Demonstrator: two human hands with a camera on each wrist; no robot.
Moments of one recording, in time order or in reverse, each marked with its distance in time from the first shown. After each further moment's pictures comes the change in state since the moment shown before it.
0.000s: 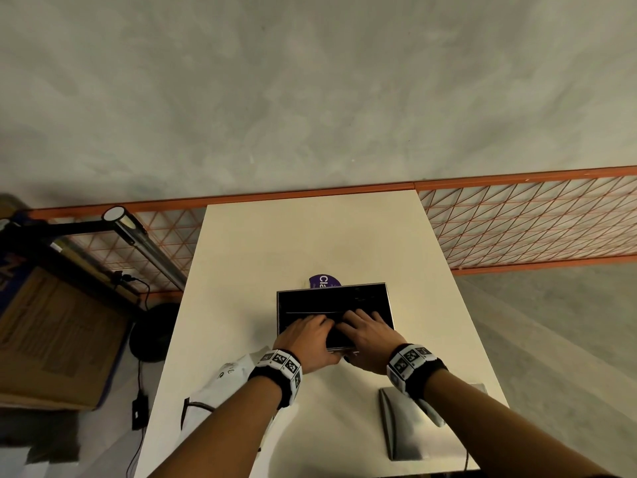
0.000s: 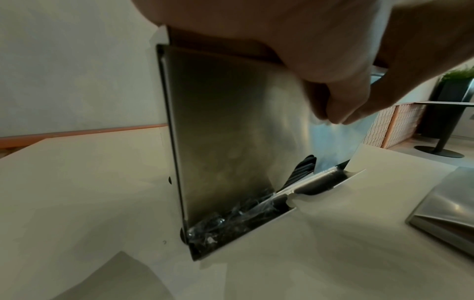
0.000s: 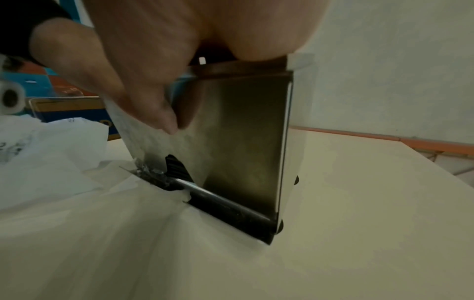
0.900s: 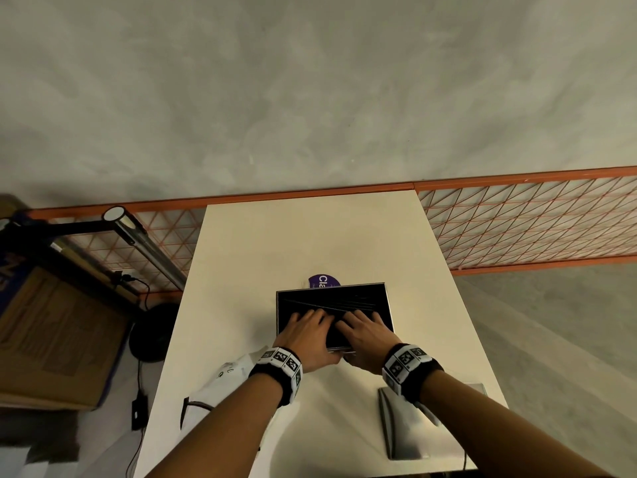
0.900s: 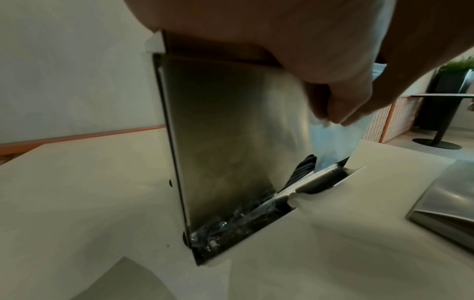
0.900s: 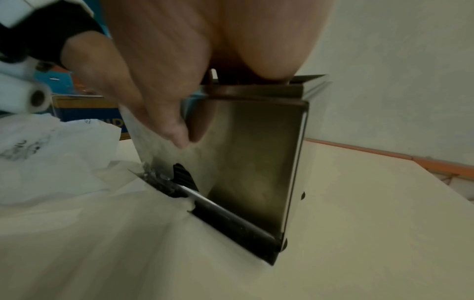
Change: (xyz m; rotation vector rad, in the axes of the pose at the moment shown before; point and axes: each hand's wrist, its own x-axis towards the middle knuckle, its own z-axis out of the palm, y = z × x) left_hand 0.002 -0.001 0.004 0.114 0.013 0.021; right_hand 0.003 -0.008 -0.003 -0.058 -0.069 0.065
